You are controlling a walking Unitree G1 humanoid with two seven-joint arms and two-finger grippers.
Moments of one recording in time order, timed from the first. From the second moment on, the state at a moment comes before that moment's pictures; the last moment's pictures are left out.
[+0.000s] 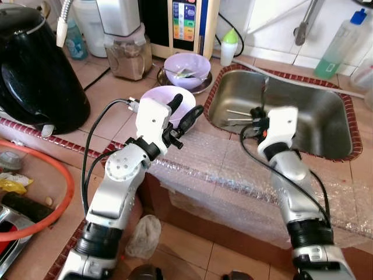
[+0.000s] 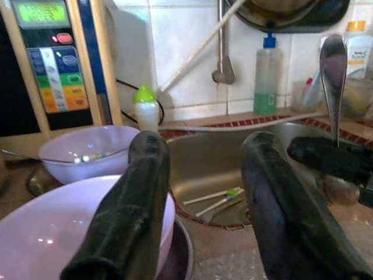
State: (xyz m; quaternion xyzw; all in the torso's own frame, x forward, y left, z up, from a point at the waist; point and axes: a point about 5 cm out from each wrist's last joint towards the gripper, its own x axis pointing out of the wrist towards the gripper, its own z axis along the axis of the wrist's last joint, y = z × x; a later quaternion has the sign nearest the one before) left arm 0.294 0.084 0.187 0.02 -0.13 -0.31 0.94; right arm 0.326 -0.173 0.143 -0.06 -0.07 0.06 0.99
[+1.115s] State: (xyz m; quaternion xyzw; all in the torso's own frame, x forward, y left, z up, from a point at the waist) left arm 0.273 0.084 0.176 0.03 -0.10 -0.29 0.95; right arm 0.318 -0.163 0.147 -0.06 -0.10 0.04 0.99
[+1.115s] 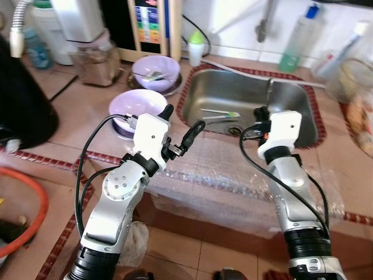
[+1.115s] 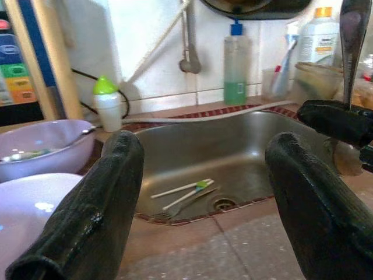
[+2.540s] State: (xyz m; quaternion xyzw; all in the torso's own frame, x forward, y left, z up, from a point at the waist) left arm 0.259 0.079 0.166 0.02 -0.08 -0.30 0.95; right arm 0.322 -0.164 0.153 -0.05 -0.11 0.05 0.99
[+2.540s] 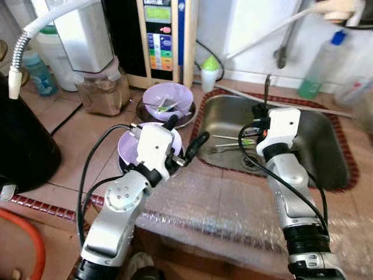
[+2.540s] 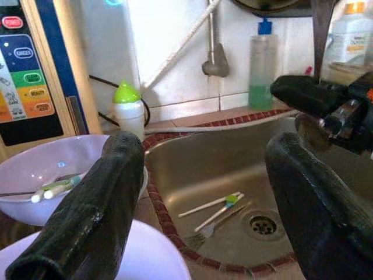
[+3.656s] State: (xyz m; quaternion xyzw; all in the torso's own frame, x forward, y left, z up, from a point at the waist) left arm 0.260 0.078 0.169 0.01 -0.09 -0.28 0.96; right arm 0.322 -0.167 0.143 -0.07 -0.09 0.07 0.99
